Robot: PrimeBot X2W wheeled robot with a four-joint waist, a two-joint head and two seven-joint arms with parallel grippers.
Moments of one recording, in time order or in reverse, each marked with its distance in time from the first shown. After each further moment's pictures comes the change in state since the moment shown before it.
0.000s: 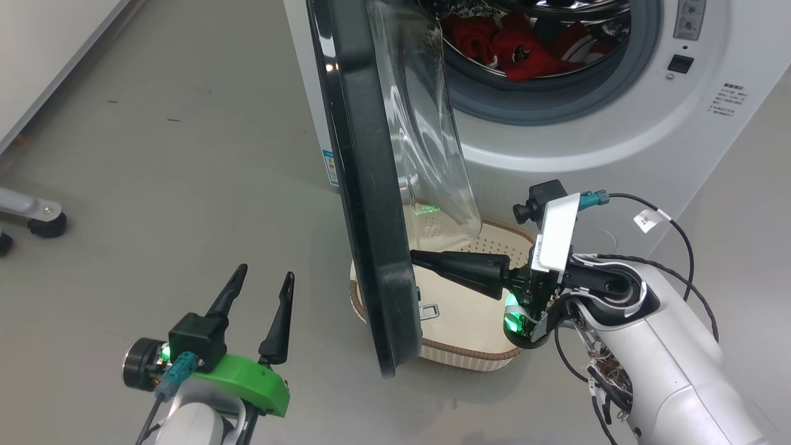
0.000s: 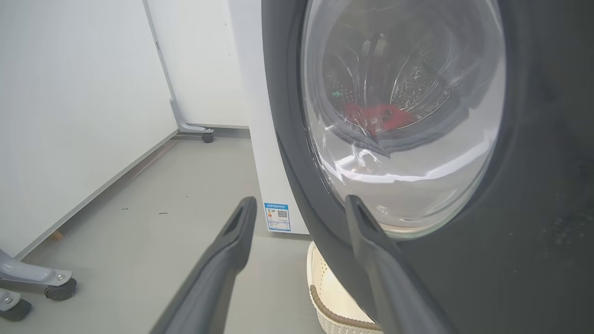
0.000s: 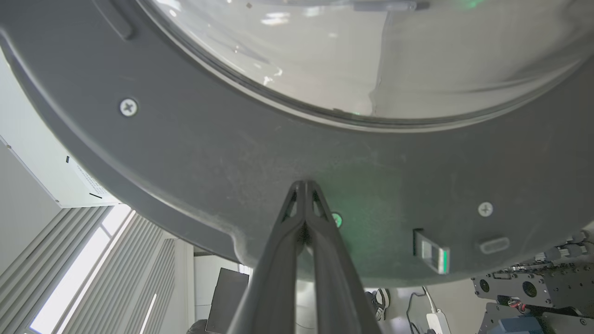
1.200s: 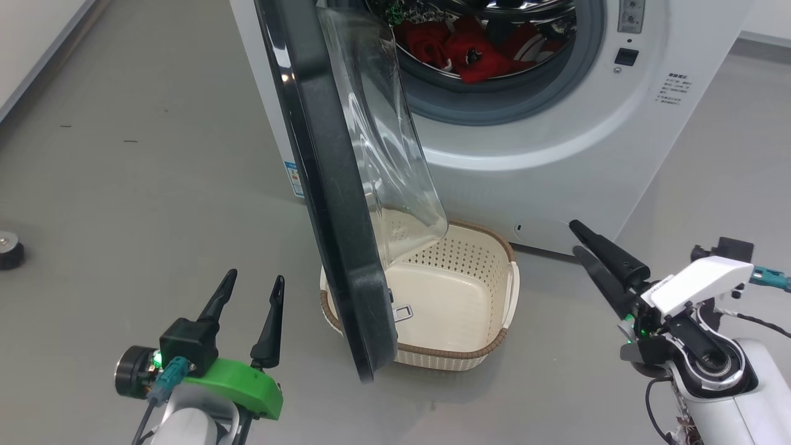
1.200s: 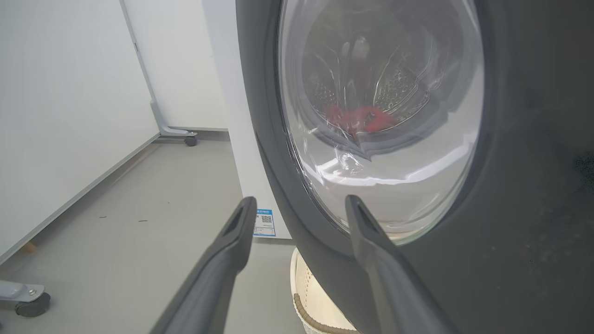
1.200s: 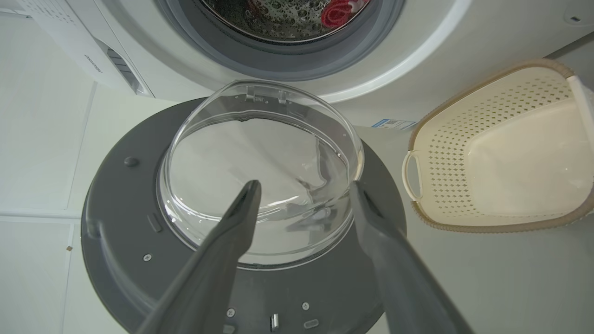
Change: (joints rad) left arm 0.016 0.001 0.024 -0.004 -0.005 0.010 0.000; right arm 0.298 -0.066 -0.310 -0.209 -0.251 0.000 -0.468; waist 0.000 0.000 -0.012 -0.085
